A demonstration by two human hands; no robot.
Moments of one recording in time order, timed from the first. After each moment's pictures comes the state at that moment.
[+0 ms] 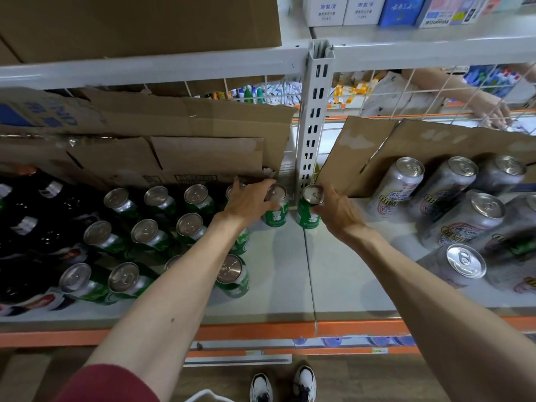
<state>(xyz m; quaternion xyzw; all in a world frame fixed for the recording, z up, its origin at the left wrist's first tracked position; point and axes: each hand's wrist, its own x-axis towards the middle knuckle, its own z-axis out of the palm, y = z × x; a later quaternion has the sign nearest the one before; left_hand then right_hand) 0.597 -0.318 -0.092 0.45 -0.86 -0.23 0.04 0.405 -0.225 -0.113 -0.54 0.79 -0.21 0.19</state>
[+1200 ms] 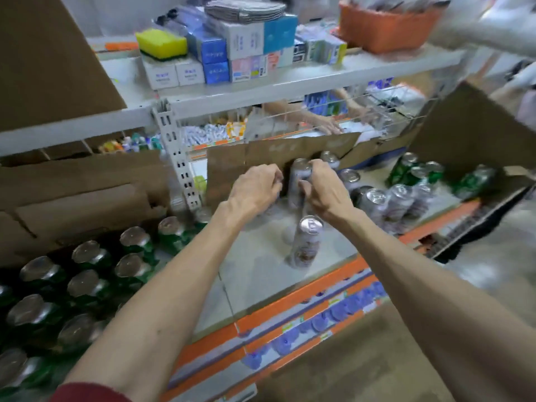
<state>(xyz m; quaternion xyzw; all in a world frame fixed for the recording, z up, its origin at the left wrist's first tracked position) 0.408 -0.189 0.016 0.25 -0.94 -0.19 0.15 0.292 -0.063 0.010 -0.43 0.87 -0.25 -0.03</state>
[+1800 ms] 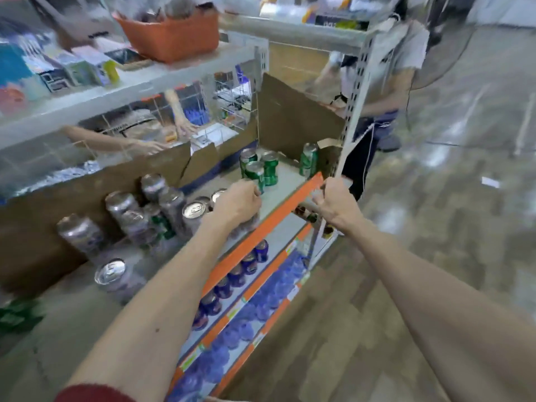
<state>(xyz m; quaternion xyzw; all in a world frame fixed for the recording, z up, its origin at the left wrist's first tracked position) 0.142 0.074 0.004 0.12 -0.97 -0.20 0.03 0.053 0.283 -0.015 -0.18 0.95 -0.25 0.02</state>
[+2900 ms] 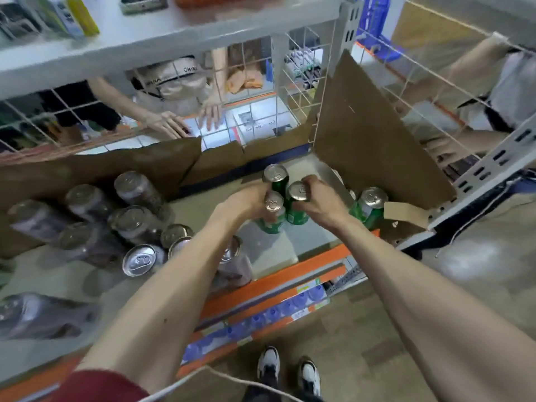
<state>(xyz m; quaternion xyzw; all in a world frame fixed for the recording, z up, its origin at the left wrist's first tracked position) -0.080 -0.018 -0.076 0.29 -0.91 -0.28 -0.10 -0.210 0.118 -0.092 -0.41 0.86 -0.23 0.21</state>
